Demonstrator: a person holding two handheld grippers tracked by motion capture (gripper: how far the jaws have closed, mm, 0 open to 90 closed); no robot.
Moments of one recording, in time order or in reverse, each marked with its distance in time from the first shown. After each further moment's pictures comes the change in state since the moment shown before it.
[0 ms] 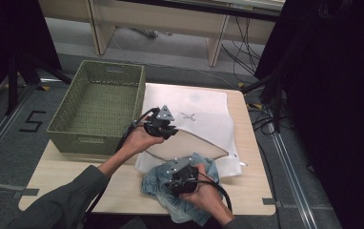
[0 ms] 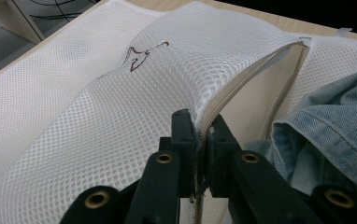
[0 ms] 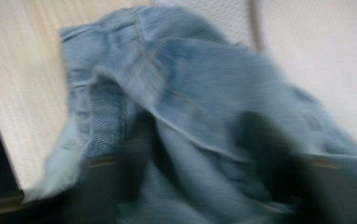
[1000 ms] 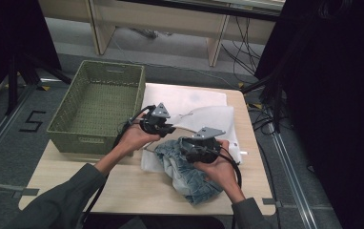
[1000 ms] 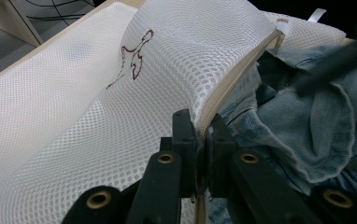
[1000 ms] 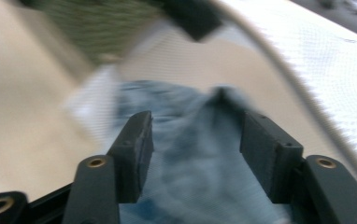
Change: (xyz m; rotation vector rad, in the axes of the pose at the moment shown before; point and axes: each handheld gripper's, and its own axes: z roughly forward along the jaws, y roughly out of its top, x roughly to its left) left arm 0.010 -0.001 -0.009 -0.016 -0.019 -0.017; right arm -0.070 0.014 -0.054 -0.254 -0.107 0.241
